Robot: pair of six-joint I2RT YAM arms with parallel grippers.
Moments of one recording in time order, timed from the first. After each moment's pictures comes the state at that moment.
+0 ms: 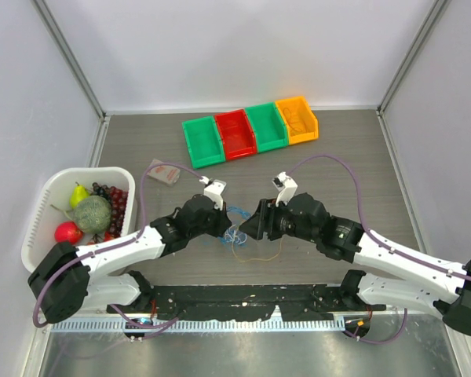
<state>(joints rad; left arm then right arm) -0.86 1.19 0.58 0.00 -0.07 -0.45 0.99 0.94 0.73 -0.25 0.00 0.77</state>
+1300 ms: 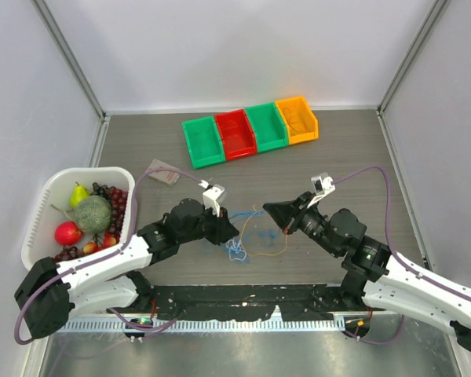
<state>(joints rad) -0.87 1.04 0.55 0.04 0.13 -0.47 0.99 0.61 0.54 0.06 0.24 0.58</state>
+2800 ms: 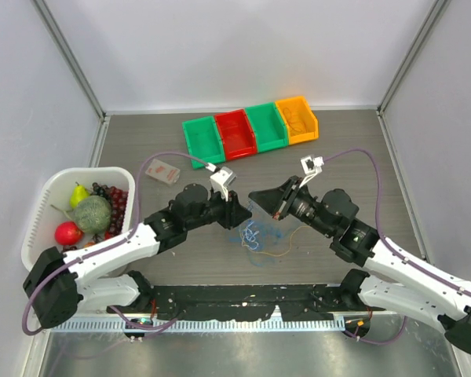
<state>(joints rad) -0.87 1.12 0.72 0.10 0.18 -0.43 0.87 0.81 0.64 0.20 -0.04 0.78</state>
